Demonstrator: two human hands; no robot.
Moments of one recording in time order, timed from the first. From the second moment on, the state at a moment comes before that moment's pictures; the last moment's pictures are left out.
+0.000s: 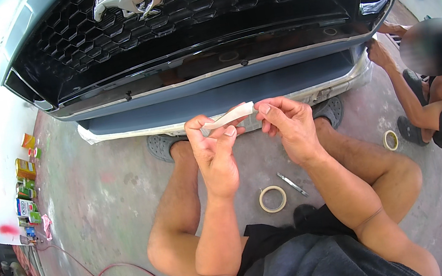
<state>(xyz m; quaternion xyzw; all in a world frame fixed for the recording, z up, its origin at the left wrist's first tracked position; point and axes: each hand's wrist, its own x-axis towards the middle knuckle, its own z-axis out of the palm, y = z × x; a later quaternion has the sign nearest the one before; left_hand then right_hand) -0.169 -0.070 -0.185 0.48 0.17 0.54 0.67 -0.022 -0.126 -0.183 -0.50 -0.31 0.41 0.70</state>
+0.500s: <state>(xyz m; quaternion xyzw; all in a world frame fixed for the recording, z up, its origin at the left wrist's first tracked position) -0.170 -0.065 -0.181 0.46 0.15 0.54 0.69 -0.031 -0.124 -0.171 -0.52 -0.33 0.37 0.70</state>
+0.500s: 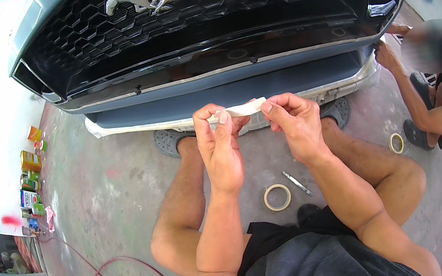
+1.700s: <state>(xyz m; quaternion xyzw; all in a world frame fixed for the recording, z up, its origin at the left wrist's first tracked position) -0.104 -0.045 -0.062 0.56 0.21 0.60 0.53 0.042 -0.120 -0.054 -0.45 -0.36 0.26 0.77</state>
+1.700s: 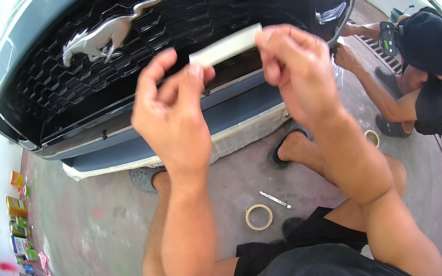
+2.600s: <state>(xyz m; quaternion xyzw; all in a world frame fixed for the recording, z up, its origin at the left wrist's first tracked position) -0.014 0.001 0.017 0.44 0.13 0.69 0.56 0.120 -0.068 0.016 -0.31 -0.31 0.34 0.83</state>
